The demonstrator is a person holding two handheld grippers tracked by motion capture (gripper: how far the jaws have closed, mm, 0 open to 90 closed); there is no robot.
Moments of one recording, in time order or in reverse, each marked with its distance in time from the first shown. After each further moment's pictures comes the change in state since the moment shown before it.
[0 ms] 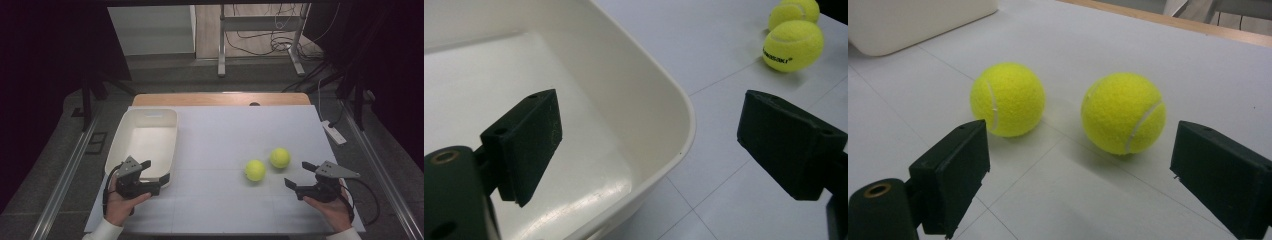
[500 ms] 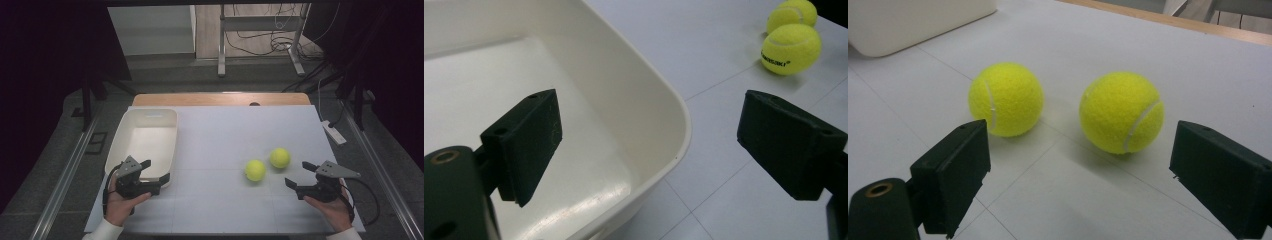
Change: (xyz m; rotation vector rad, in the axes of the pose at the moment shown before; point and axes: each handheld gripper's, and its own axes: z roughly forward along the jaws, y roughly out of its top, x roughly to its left) left arm -0.002 0.003 -0.002 -0.011 0.002 0.007; right arm -0.001 0.000 -0.001 -0.001 -0.001 0.006
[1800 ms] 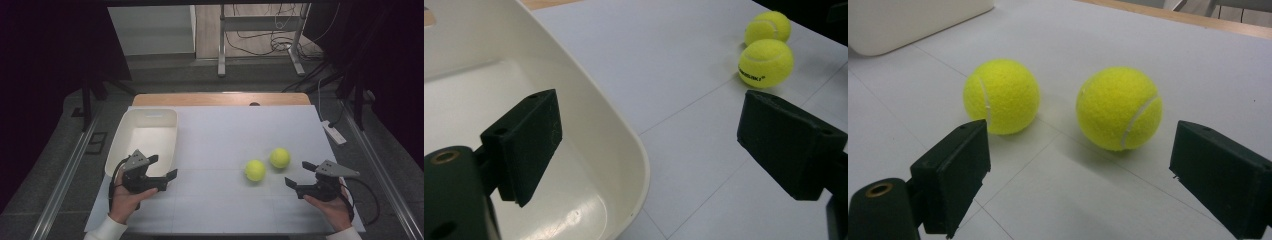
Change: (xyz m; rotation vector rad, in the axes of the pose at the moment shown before) left arm -0.014 0.025 0.007 0.006 -0.043 0.025; right arm -0.003 -0.002 0.003 0.009 0.002 0.011
